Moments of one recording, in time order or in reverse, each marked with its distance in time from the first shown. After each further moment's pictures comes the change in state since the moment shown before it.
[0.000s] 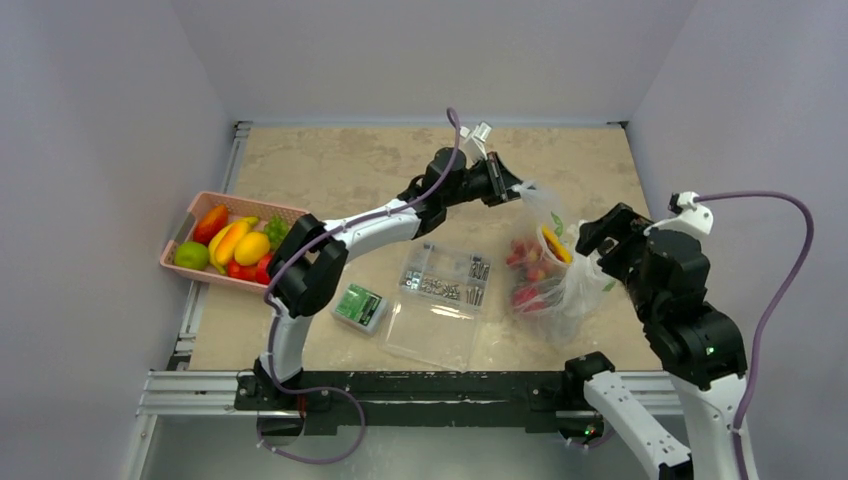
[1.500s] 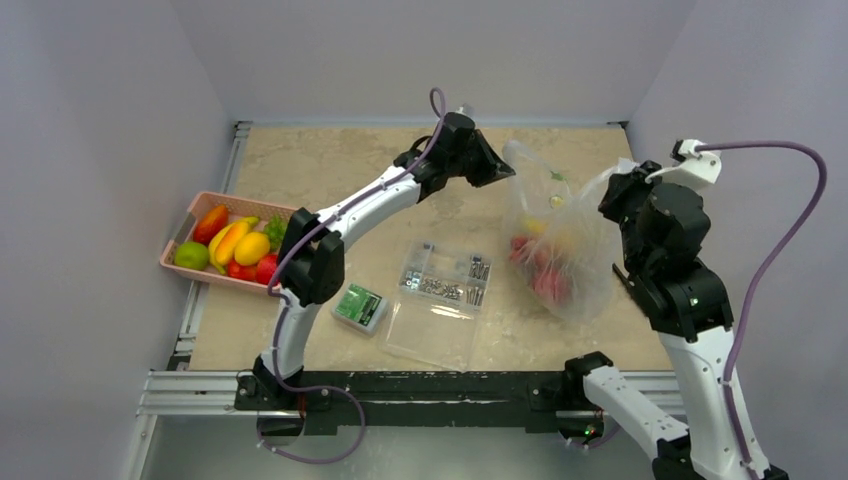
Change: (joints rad) left arm 0.058 0.043 0.331 -0.694 -0.213 -0.091; right arm 0.000 0.207 0.131 0.286 0.135 -0.178
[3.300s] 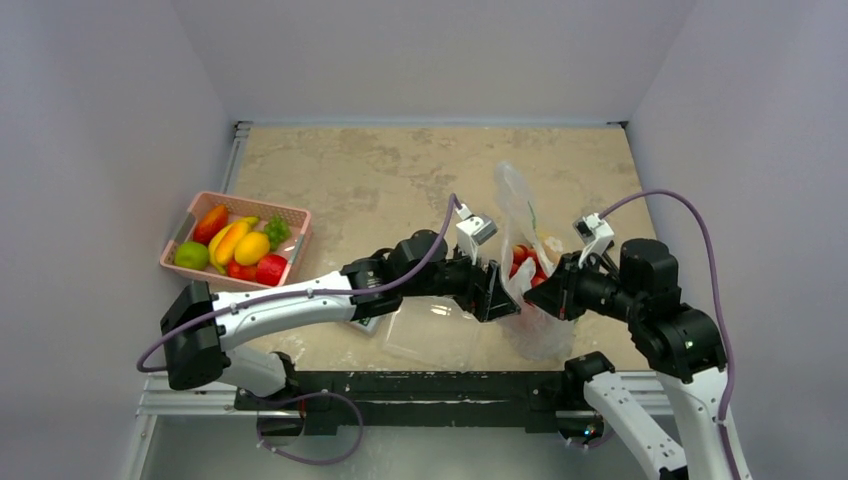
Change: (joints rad) left arm -0.406 -0.708 -0.834 0.272 0.063 0.498; right arm 0.011 -0.217 -0.237 -0.383 -1.026 -0.096
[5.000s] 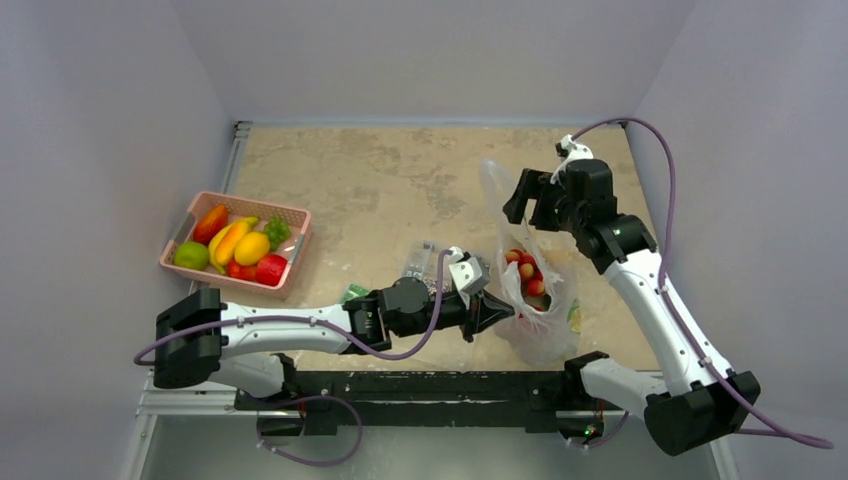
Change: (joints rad) left arm -0.175 -0.043 -0.271 0.513 -0.222 0.357; right arm 0.005 0.485 0.067 0.410 0.430 0.056
